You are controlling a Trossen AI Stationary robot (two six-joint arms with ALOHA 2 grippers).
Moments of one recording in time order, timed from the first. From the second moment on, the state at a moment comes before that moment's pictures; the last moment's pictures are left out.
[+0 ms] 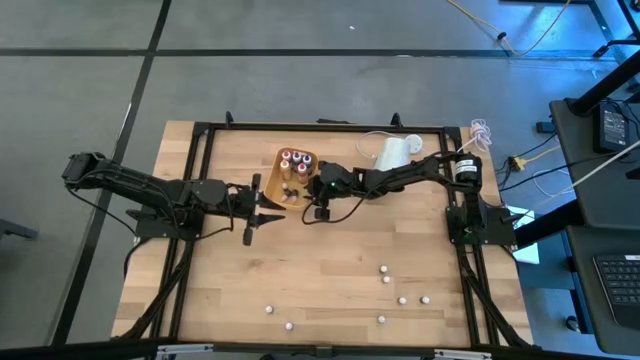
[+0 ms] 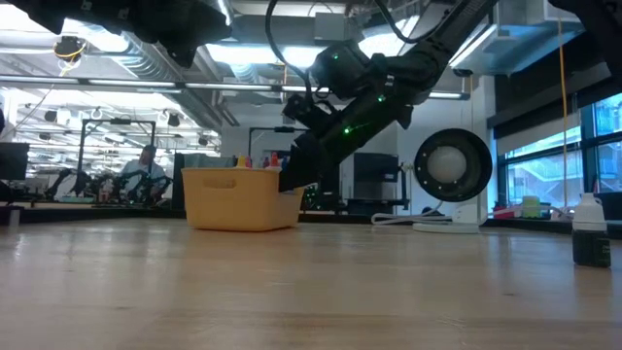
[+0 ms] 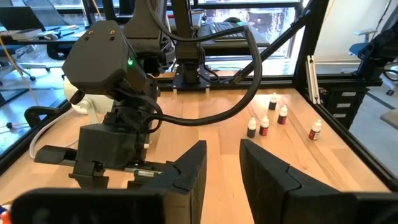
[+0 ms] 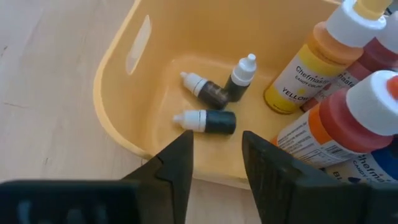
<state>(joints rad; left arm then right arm) -0.15 0.89 0.46 0.25 -0.14 -0.04 -0.15 2.02 1.15 0.24 0.01 -0.20</state>
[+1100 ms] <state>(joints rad) -0.53 1.53 0.90 -0.11 0.02 -0.12 0.03 1.85 1.15 -0.02 0.04 -0.20</state>
